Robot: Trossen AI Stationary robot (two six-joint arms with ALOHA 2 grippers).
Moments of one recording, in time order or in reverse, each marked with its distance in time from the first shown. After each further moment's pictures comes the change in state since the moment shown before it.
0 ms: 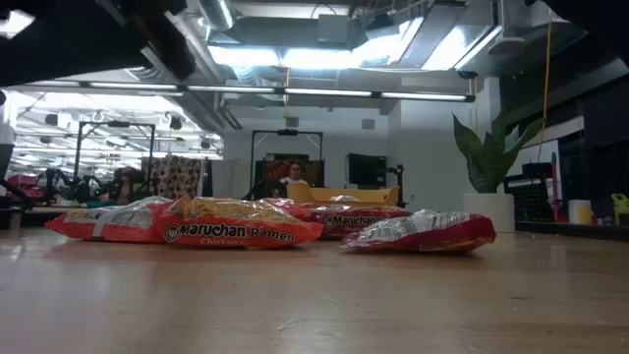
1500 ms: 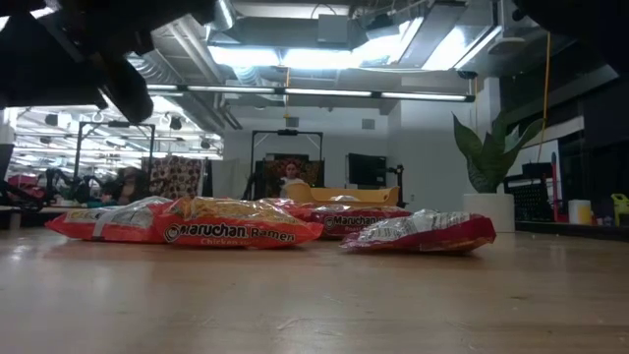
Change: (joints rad) left arm -0.485 0.317 0.305 -0.129 -0.191 -0.861; right arm -0.035 0.056 -0.011 0.098 -0.290 0.022
